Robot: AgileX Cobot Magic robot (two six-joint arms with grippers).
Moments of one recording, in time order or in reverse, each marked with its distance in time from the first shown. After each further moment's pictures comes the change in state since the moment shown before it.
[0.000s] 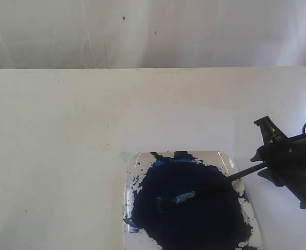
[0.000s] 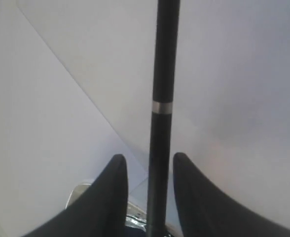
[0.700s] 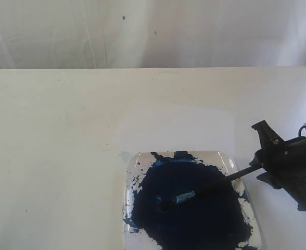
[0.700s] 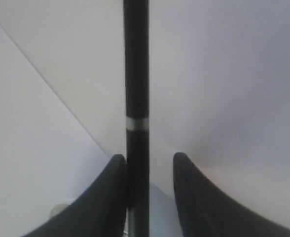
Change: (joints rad) left arm 0.000 0.000 0.000 0.000 0.000 0.000; right arm 0.000 0.063 -0.019 0.002 -0.011 0.000
